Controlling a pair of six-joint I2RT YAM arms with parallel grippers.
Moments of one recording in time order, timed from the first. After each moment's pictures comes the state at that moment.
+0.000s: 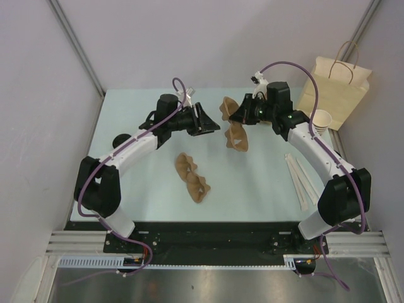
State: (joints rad) left arm -0.44 1.64 1.25 -0.01 0.64 -0.79; right arm 0.35 1.55 1.39 -0.29 -0.50 0.42
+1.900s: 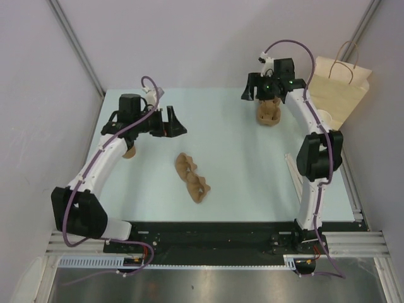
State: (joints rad) left arm -0.20 1.42 1.24 -0.46 0.59 -0.22; right arm 0.14 2.13 2.05 -0.58 -0.40 0.10
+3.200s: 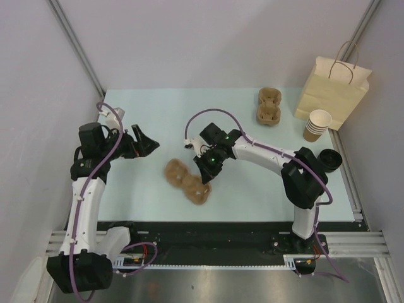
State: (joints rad) left arm 0.12 0.95 0.94 -0.54 0.67 -0.23; right arm 0.82 1.88 1.45 -0.73 -0.48 -0.05
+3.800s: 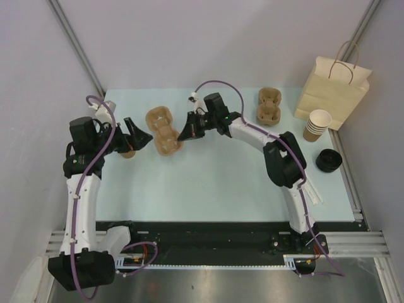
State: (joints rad) left arm 0.16 0.96 1.04 -0.58 0.65 -0.23; right arm 0.62 2.14 1.75 -0.19 -0.77 0.56
